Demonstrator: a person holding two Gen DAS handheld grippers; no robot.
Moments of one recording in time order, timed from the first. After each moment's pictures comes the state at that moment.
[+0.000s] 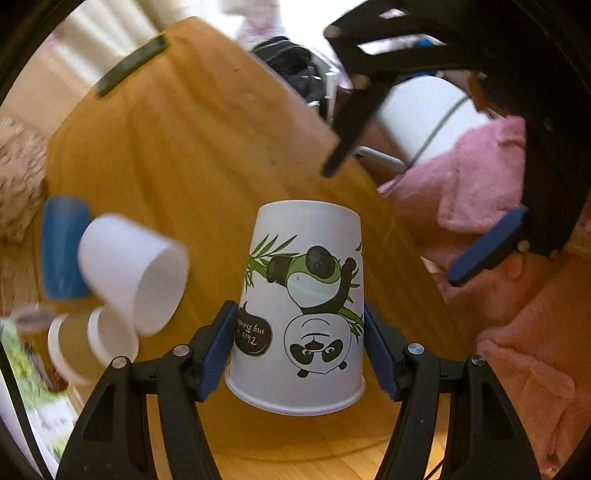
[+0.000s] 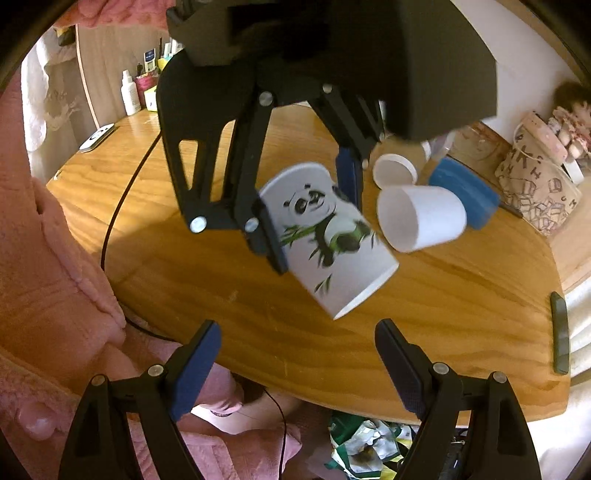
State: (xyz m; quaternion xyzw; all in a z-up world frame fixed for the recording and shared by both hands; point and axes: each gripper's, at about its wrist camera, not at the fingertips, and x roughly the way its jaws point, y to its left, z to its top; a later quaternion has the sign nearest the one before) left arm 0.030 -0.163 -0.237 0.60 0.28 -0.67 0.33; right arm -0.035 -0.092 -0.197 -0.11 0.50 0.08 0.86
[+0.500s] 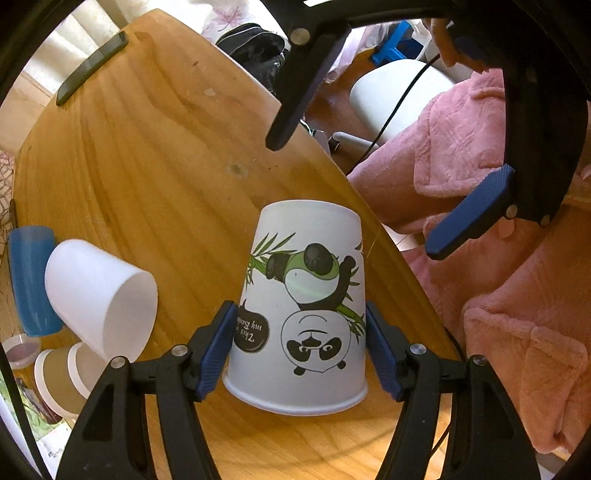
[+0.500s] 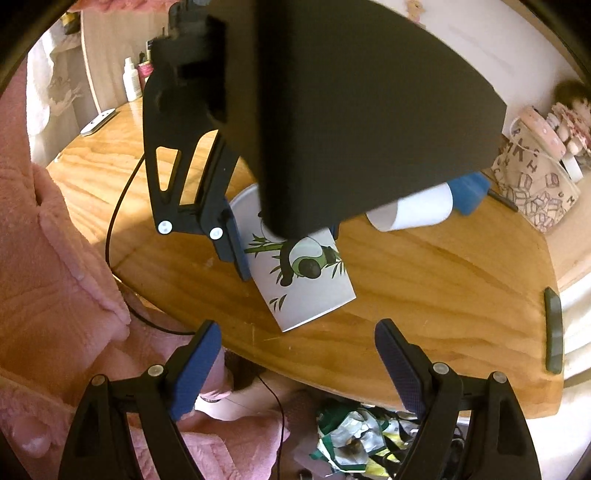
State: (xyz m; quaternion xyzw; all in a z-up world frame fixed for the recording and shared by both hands) left arm 0.008 -0.154 -0.241 0.62 0.30 -0.67 0.29; right arm -0.046 -0.105 -0.199 -0.14 0.50 0.09 0.85
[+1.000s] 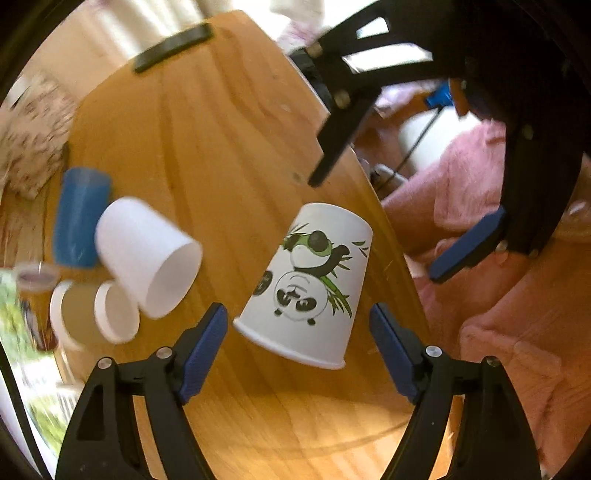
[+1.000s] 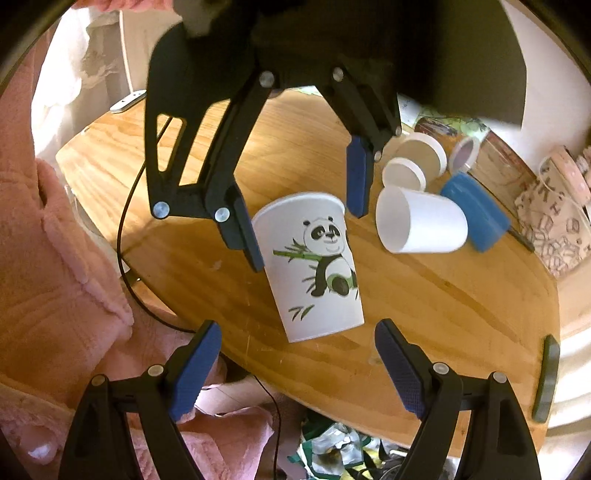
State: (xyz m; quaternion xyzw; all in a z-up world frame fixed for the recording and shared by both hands) left arm 0.042 -0.122 -0.194 0.55 0.34 -0.64 0.42; right arm -0.032 -0.100 -0.188 -0.19 0.50 0.16 0.83
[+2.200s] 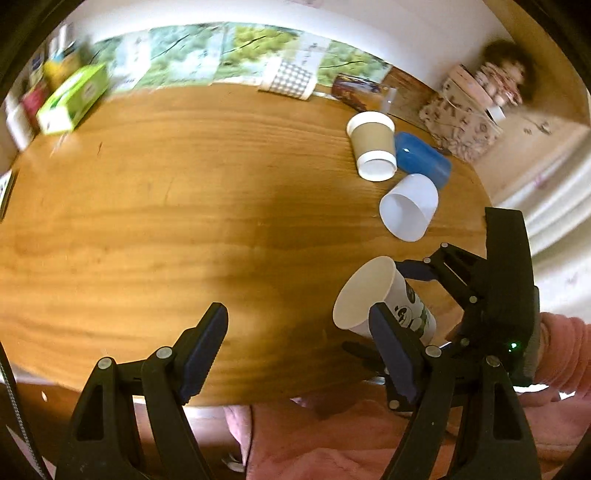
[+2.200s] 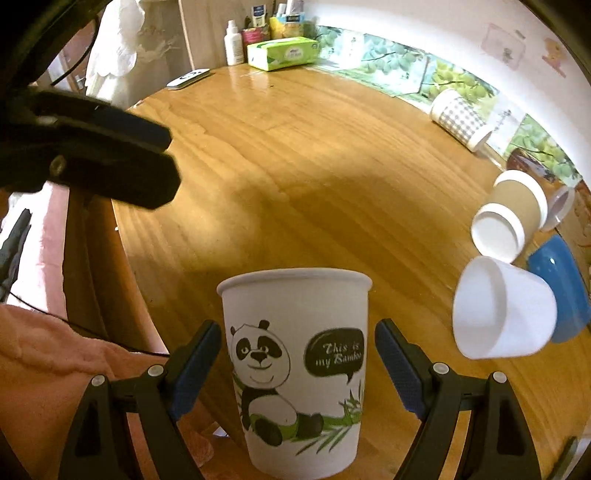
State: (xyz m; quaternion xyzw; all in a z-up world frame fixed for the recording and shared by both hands) left arm 0.031 0.044 -0.181 -0.07 0.56 -0.17 0.81; right arm 0.033 -0.080 -0.225 -0.21 0.49 0.31 0.78
